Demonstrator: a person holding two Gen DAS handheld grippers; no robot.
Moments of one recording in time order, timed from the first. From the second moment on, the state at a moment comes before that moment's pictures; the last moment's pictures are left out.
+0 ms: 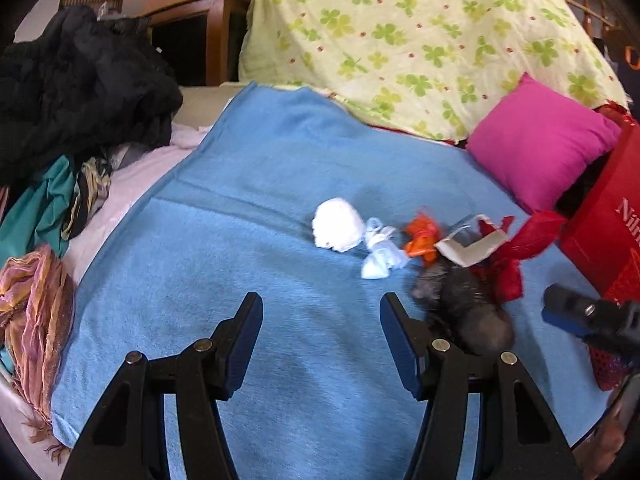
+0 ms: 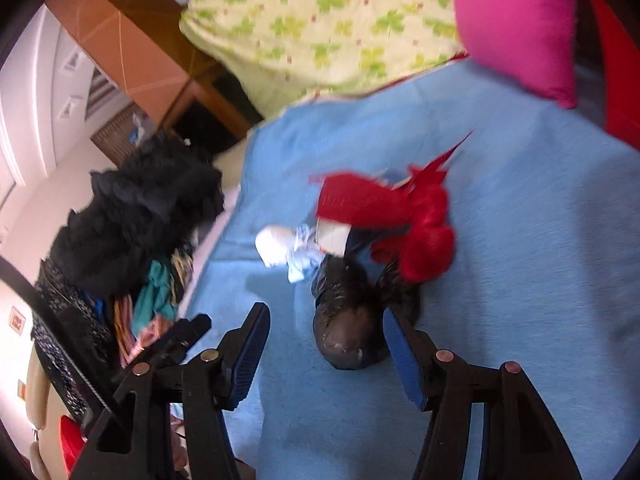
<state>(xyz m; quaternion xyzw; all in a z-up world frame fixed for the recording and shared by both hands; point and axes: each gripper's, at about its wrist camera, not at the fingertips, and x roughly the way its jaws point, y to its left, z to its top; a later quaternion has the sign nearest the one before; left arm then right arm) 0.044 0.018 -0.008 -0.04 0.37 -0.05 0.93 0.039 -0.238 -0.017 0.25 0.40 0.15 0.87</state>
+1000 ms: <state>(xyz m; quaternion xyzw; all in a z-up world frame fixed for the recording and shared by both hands) 0.148 -0.047 -0.049 -0.11 0.43 -0.10 0.89 0.008 -0.309 -0.003 0.27 0.39 0.10 0.87</state>
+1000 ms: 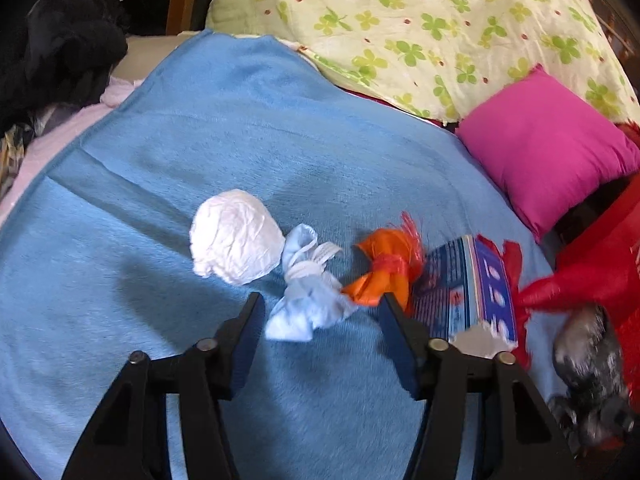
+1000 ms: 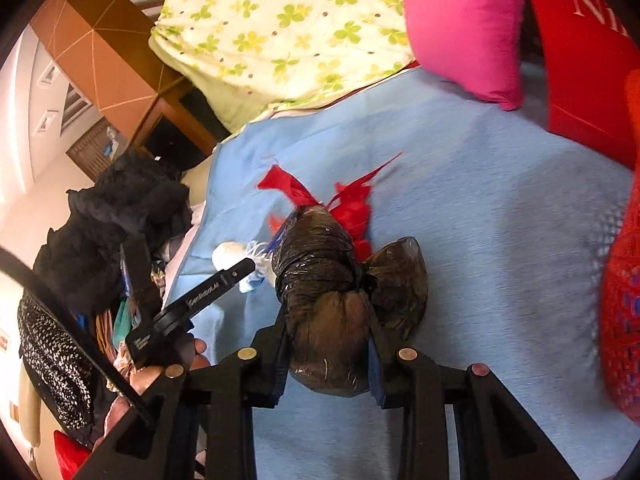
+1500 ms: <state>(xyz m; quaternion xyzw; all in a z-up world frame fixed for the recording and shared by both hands) 0.122 -0.056 -0.028 -0.09 0.39 -0.09 0.91 -0.012 -0.322 0.018 0.26 0.34 0.09 0.90</state>
